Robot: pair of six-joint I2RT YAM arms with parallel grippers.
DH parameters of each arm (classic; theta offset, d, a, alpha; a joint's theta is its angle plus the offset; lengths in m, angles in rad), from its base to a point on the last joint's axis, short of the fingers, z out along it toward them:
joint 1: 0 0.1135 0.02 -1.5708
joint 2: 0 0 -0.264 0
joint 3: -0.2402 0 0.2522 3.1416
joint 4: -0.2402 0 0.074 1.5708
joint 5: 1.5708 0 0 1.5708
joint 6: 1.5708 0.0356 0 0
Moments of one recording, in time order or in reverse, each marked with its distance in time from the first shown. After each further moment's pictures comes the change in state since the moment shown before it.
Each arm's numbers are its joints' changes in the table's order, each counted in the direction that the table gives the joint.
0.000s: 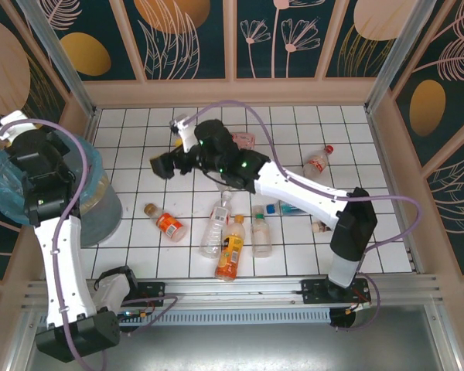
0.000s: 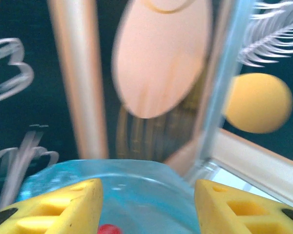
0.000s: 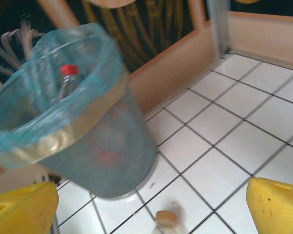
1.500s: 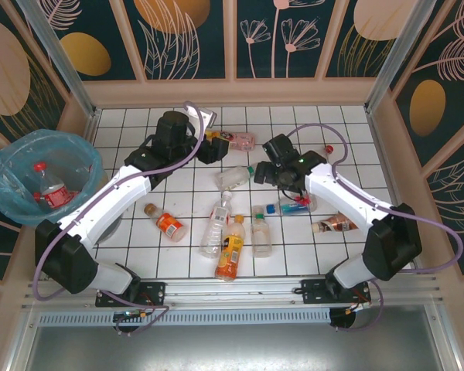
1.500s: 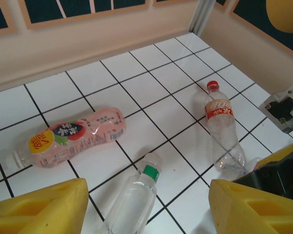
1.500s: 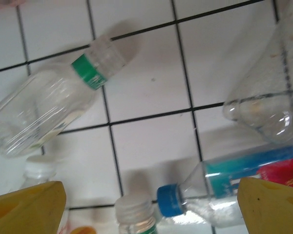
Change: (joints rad) left arm -0.819 0.491 -0.087 0.075 0.588 -0.009; right arm -0.393 -0.301 0.486 -0.607 0.298 0.414
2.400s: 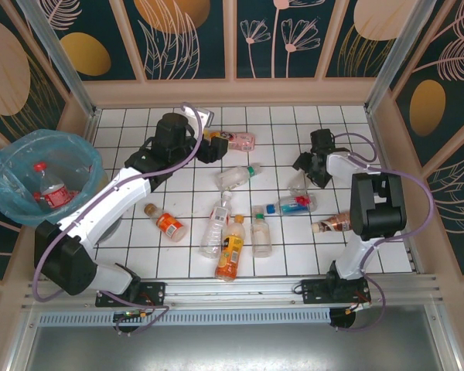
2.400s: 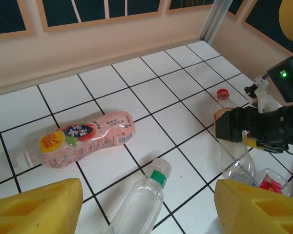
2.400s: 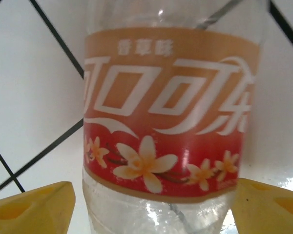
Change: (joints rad) left arm 0.000 -0.014 0.034 0.041 -0.048 -0.029; right arm -0.470 0.297 0.091 0.348 -0.174 -0.017
